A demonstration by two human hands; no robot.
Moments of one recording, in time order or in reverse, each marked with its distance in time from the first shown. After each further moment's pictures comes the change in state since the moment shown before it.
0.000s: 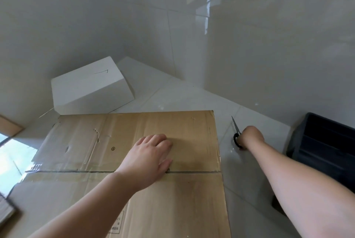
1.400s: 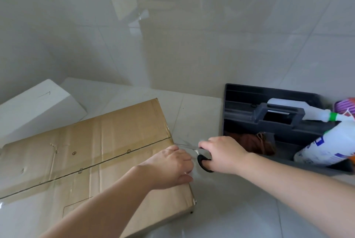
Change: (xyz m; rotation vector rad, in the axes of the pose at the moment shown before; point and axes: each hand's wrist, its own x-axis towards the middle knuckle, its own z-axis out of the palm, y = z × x) left_hand -0.019 0.128 0.024 0.149 -0.202 0.879; right_hand -0.219 0.107 -0.031 -0.267 0.205 -0.766
